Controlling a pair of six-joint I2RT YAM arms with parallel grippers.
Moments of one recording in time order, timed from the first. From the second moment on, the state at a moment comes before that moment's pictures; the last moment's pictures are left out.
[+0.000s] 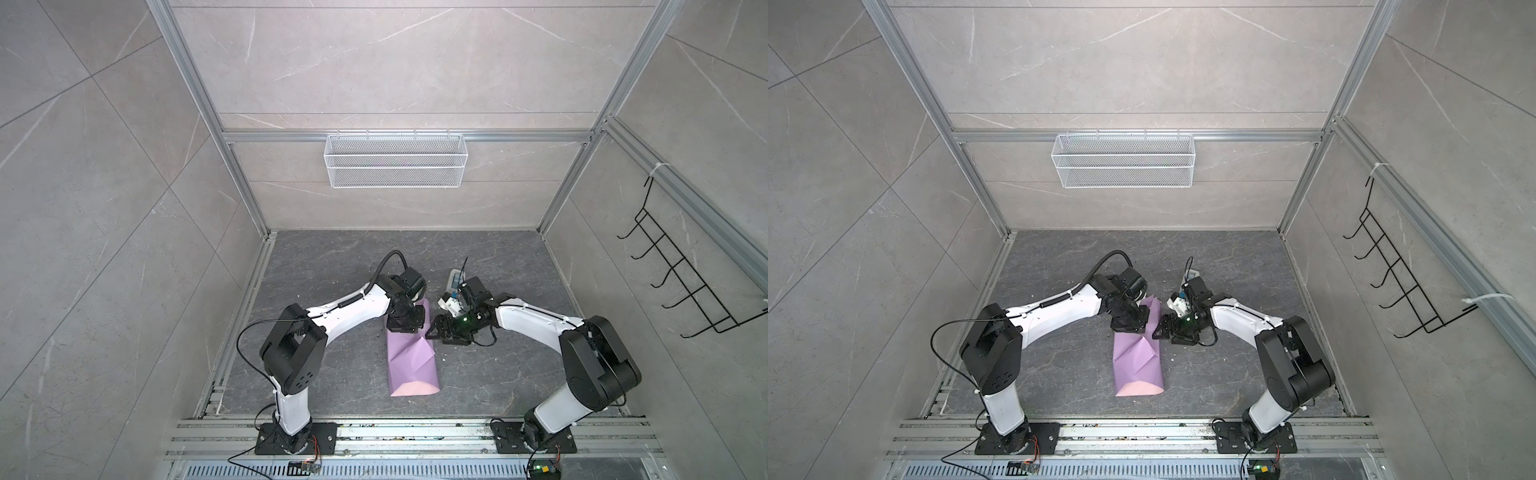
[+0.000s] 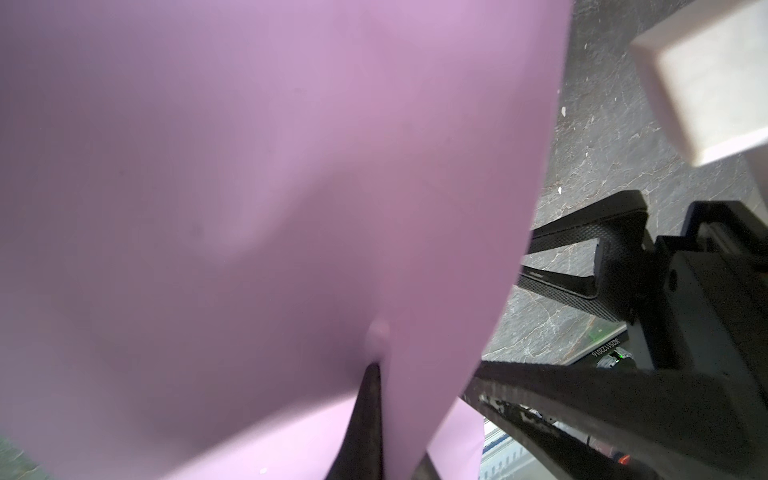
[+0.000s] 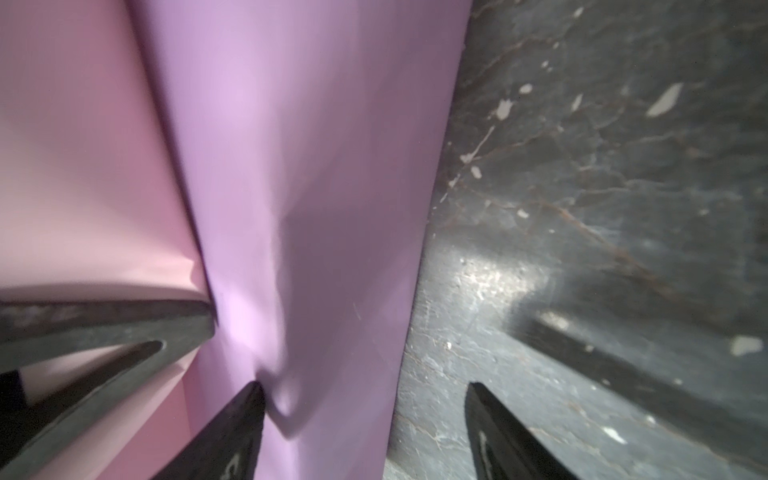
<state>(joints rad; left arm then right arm) -0.82 1.83 1.41 -0.83 0.27 -0.65 0.44 1.62 0.91 -0.54 -0.64 0.42</state>
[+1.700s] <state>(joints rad) -0.83 1.75 1.25 -0.57 0.36 -0.74 0.37 1.34 0.78 -0.60 -0.52 0.43</state>
